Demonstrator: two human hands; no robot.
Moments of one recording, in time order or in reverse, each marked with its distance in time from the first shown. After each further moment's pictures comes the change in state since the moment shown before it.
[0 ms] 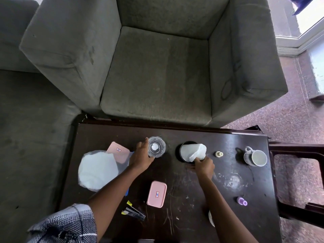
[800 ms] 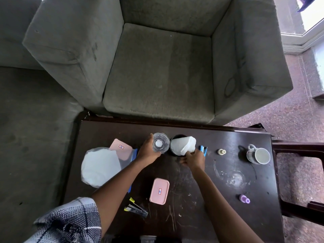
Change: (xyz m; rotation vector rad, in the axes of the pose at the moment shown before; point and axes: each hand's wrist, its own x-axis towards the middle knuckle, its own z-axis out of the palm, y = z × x) left_hand 0.016 0.003 0.009 -0.302 -0.003 -0.011; right_hand -0.005 -0.014 0.031 0.146 -0.244 -0.017
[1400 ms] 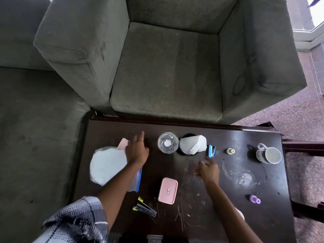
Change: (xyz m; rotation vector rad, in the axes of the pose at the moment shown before) left_hand 0.001 -0.042 -0.034 0.431 0.250 -0.040; right_hand -0.015 0.042 -0.010 0.063 0.102 0.018
